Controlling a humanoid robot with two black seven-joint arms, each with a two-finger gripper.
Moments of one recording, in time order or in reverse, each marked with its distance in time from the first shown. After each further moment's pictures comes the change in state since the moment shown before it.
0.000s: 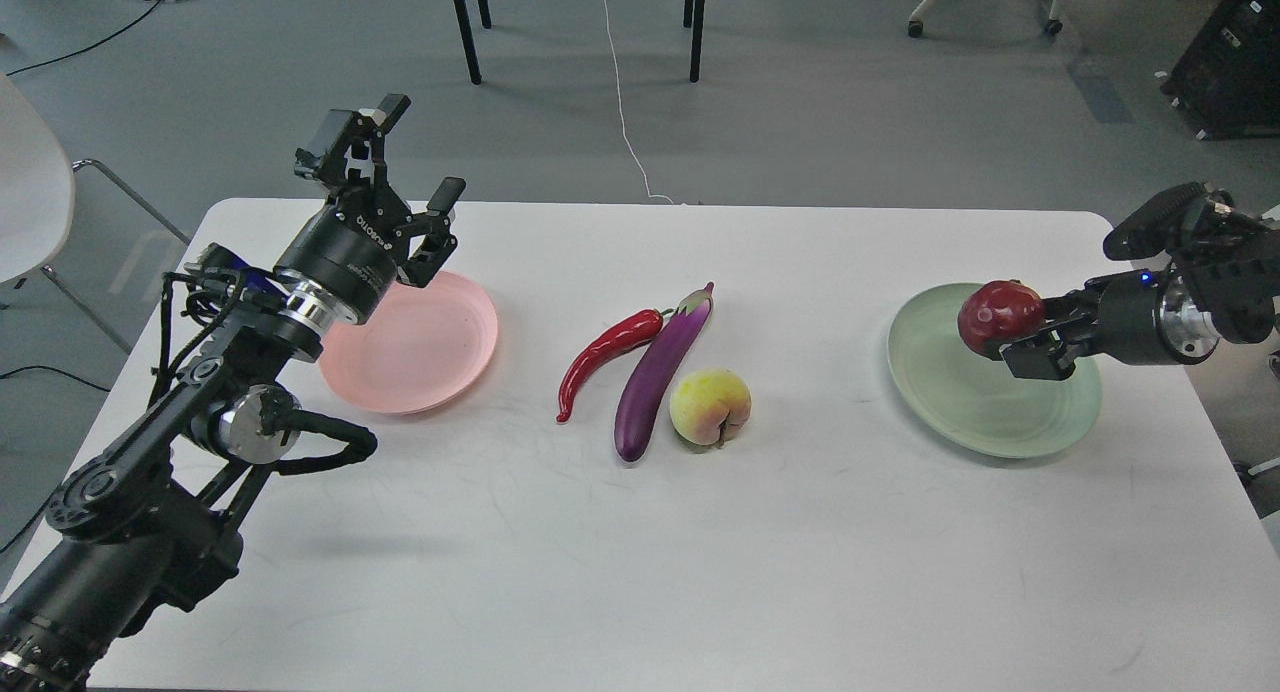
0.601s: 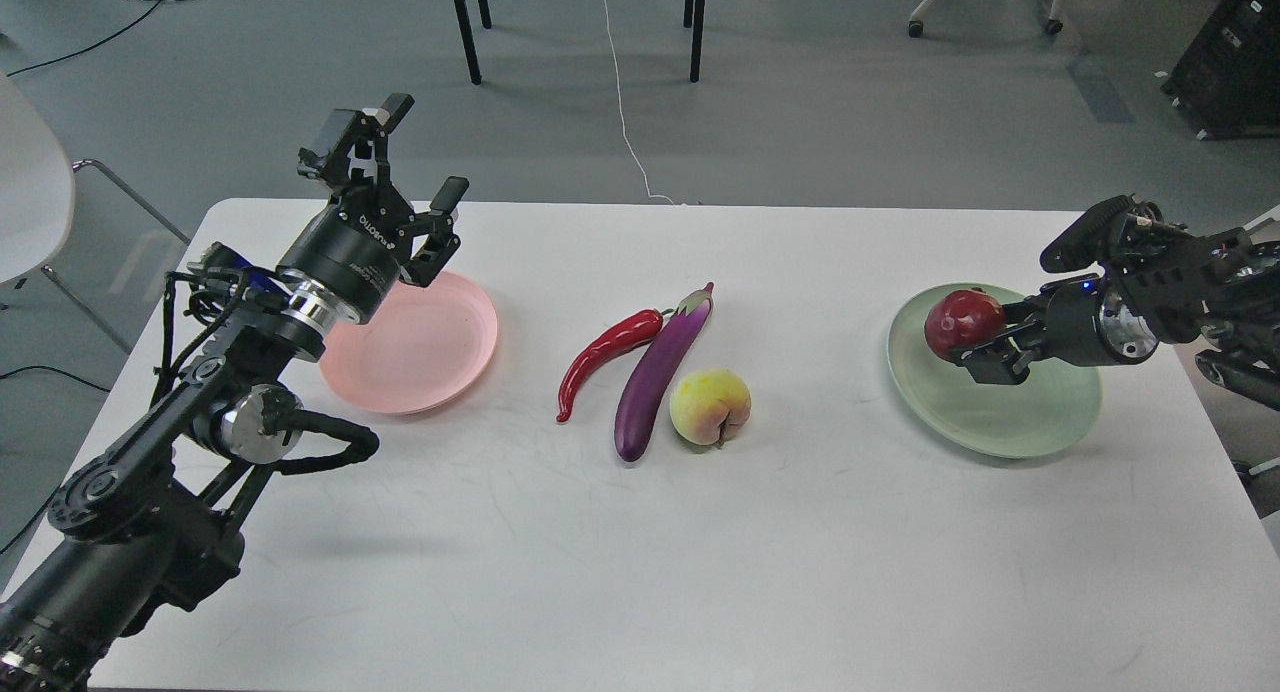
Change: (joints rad) left arm 0.001 0.005 0.000 -0.001 0.000 0.000 0.000; right arm -0.048 0.149 -0.006 -0.123 0.000 0.001 0.000
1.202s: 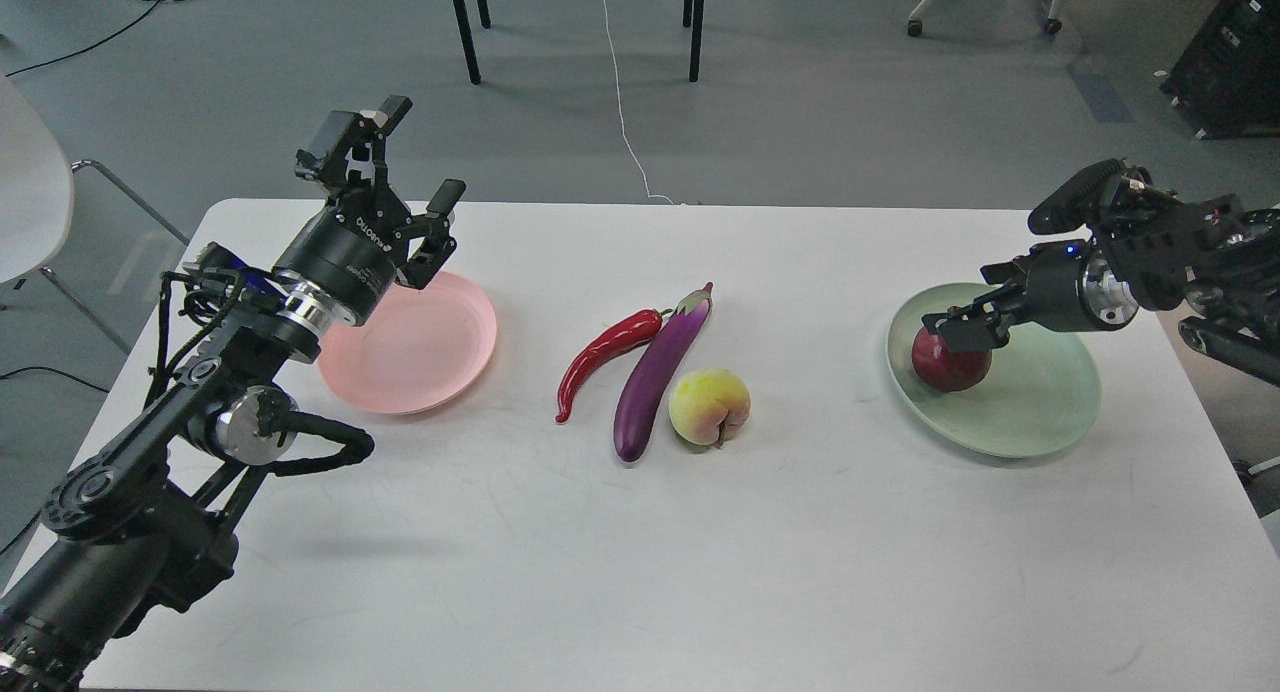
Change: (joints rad) left arm 0.002 0.012 0.006 0.000 0.001 -0.002 0.000; right arm 0.101 -0.016 0.056 0.080 0.070 0.009 0.000
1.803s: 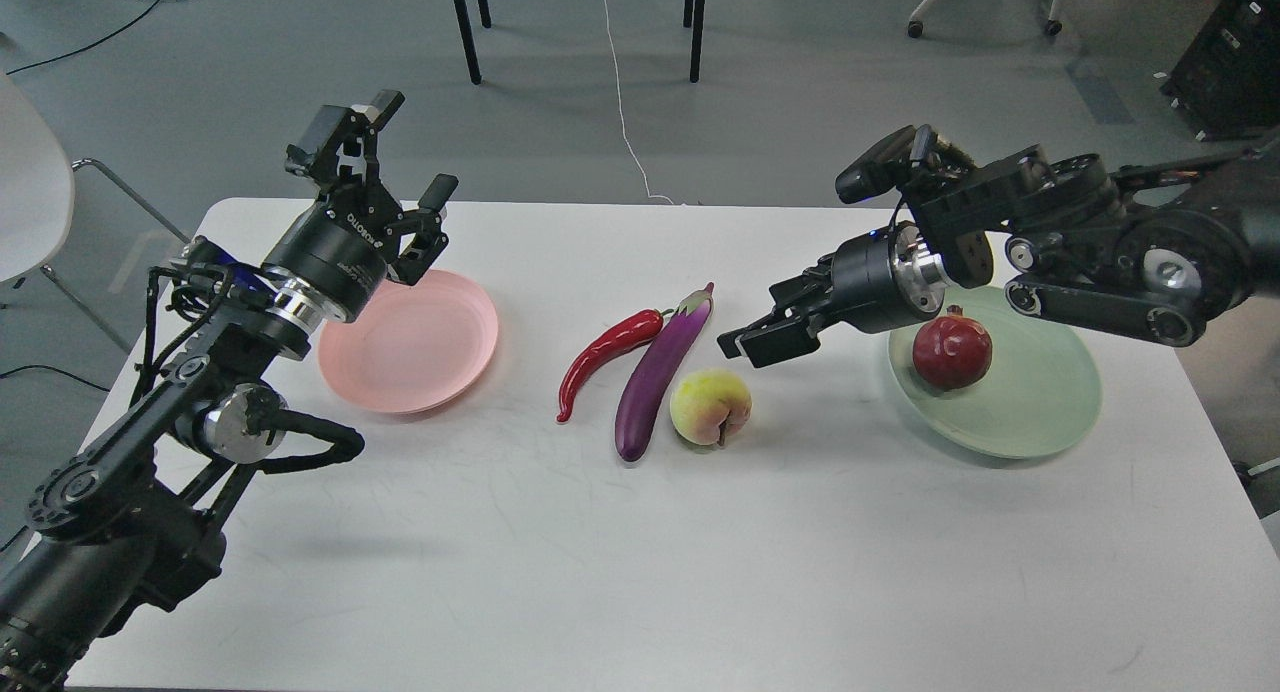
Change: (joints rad) left arm 0.002 0.028 0.000 -0.026 0.001 0.004 0.000; right arm 0.210 0.268 -0.118 0.241 0.255 0.113 0.000
